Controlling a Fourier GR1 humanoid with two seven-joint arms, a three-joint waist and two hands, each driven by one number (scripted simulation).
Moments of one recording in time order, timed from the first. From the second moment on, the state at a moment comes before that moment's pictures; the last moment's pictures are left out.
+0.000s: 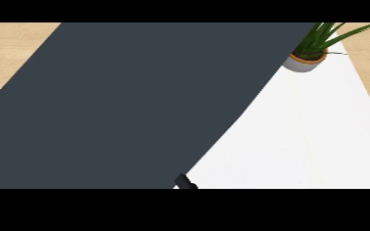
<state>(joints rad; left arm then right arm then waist) 0.46 0.79 -0.21 -2.15 0.93 0.26 -0.57 -0.60 -0.11 0.82 -2.22 -0.08 -0.43 0.75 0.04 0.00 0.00</state>
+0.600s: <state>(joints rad) 0.42 0.74 -0.20 -2.13 0.91 0.27 -0.54 -1.06 -0.01 0.62 -1.69 -0.19 -0.45 0.60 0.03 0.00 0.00</state>
